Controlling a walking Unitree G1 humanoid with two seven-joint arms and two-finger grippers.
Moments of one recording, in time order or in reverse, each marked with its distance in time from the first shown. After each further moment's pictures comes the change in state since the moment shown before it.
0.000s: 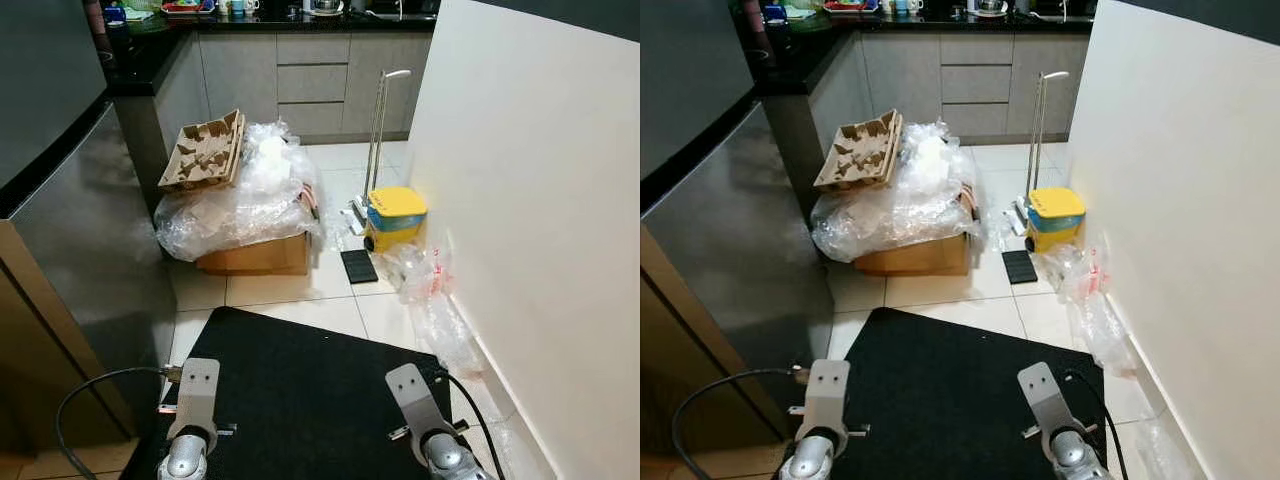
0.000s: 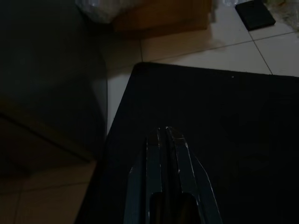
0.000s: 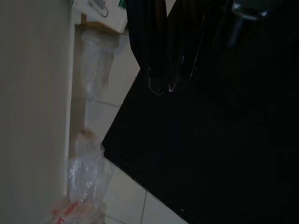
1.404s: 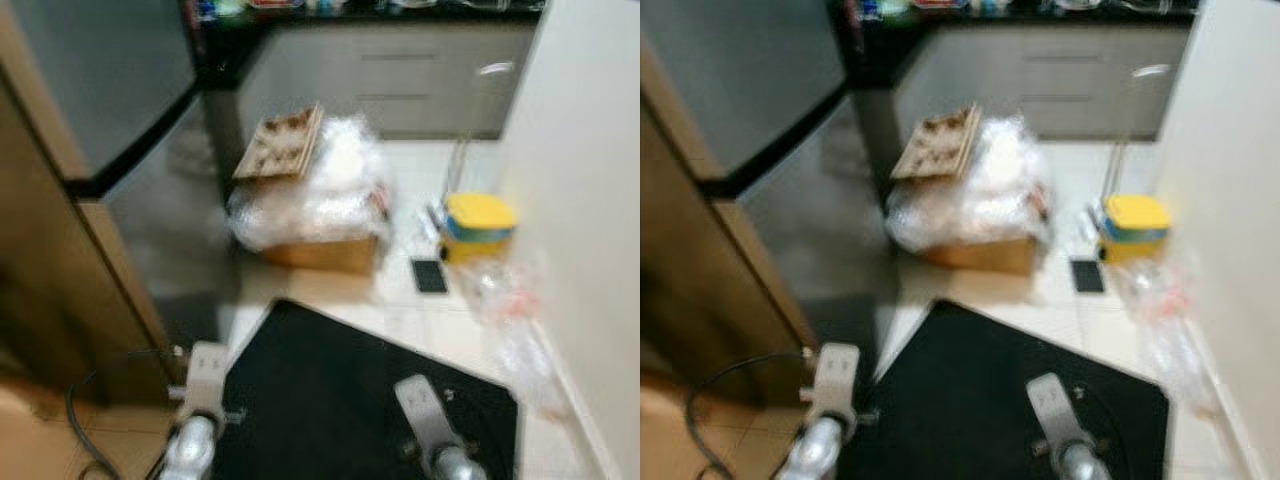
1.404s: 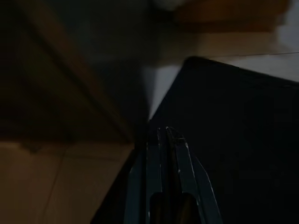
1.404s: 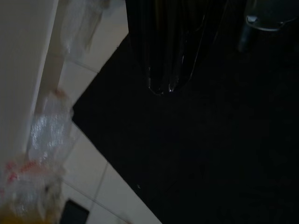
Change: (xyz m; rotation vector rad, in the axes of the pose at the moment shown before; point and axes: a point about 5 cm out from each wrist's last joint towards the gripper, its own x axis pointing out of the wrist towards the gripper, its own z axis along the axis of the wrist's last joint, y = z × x) left arm 0.005 -0.010 0.010 -0.002 -0.024 -0.038; right arm -0.002 -0.009 -0.011 0.001 0.023 -0.038
